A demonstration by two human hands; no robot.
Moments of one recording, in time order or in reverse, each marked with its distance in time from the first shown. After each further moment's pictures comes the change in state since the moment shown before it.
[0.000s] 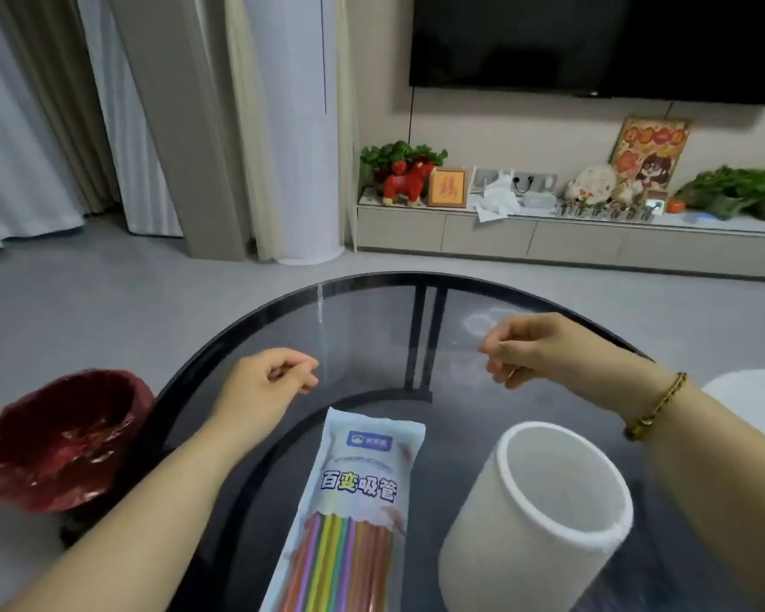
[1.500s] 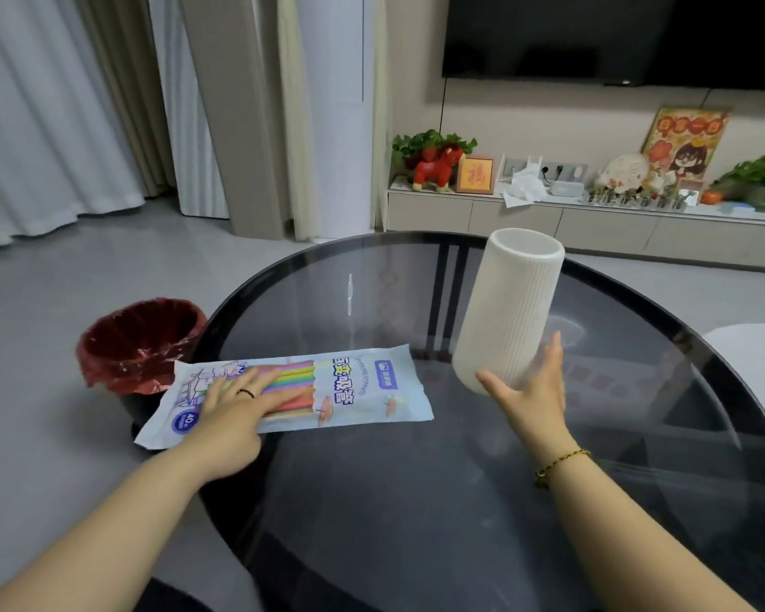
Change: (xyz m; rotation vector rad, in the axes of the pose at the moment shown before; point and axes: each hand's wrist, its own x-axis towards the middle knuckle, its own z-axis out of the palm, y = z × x) left_hand -0.152 -0.087 -0.033 0.846 -0.280 0.024; right_hand -0.082 0.123 0.120 0.069 0.615 0.005
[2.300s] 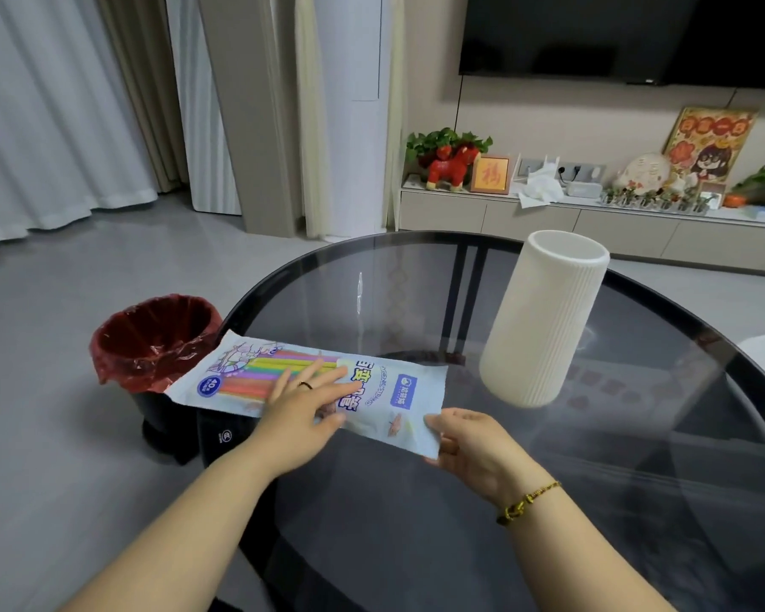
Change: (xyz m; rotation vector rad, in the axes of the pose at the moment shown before) left_hand 0.022 0.028 0.012 -0.345 0.165 0.131; right_hand -0.042 -0.032 0.056 0.537 -0.657 0.520
